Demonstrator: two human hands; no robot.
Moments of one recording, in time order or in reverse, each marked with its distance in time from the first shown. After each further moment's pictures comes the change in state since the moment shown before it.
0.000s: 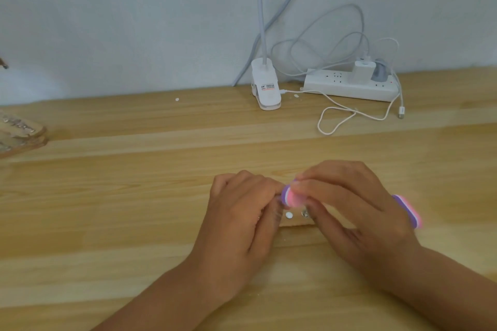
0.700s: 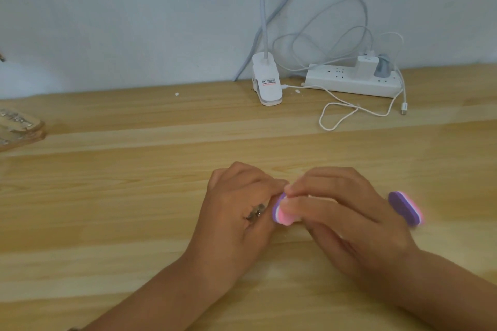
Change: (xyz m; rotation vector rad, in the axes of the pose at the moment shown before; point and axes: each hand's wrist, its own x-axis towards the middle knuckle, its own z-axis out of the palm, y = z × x) left_hand 0.002 -0.004 0.004 -0.050 0.137 0.003; right_hand -0.001 -0.006 0.003 0.071 -0.058 -0.027
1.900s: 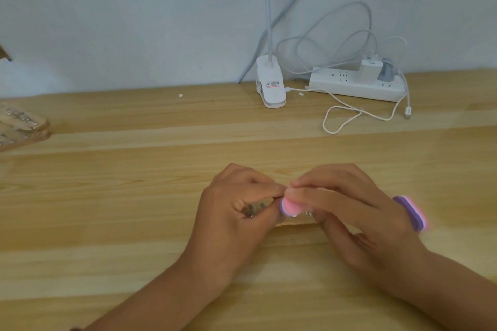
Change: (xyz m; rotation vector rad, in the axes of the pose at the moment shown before) left_hand 0.001 0.002 -0.002 -0.199 0.030 -0.179; right_hand 0.004 0.003 -0.005 0.027 -0.038 0.079
